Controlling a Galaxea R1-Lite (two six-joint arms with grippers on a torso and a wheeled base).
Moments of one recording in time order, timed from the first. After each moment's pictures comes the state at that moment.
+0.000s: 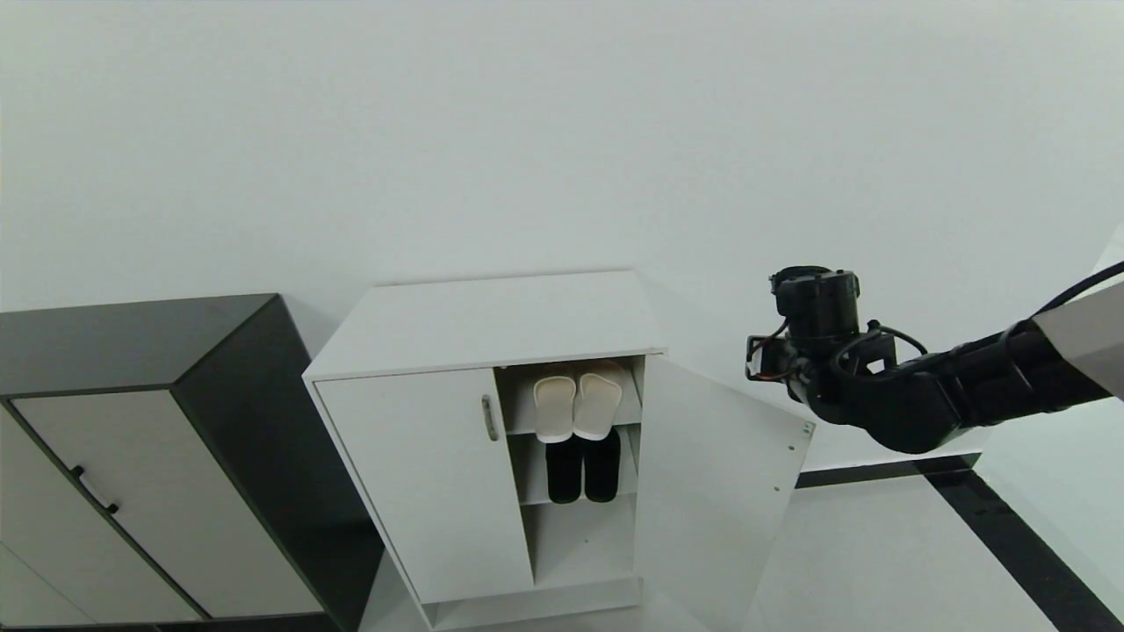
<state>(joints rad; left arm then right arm) 0.00 0.00 0.00 0.00 -0.05 0.02 0.44 2.05 -1.22 -0.47 -0.56 0.21</state>
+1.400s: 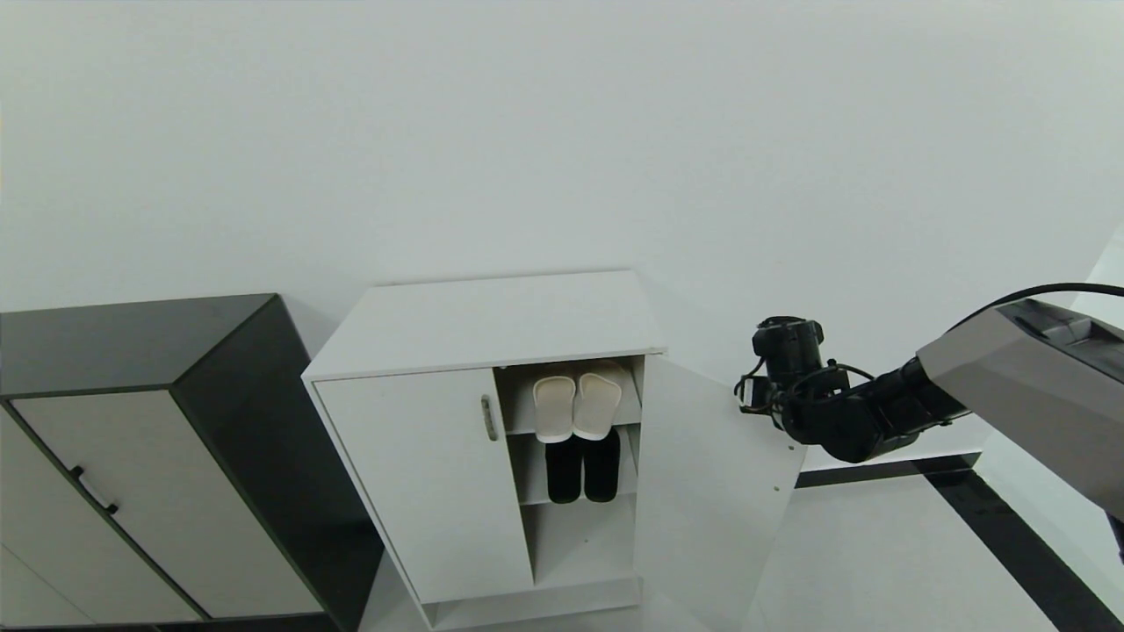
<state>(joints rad) 0.00 0.00 0.00 0.00 -0.05 0.02 0.38 2.29 -1.32 -0.48 -0.52 0.25</state>
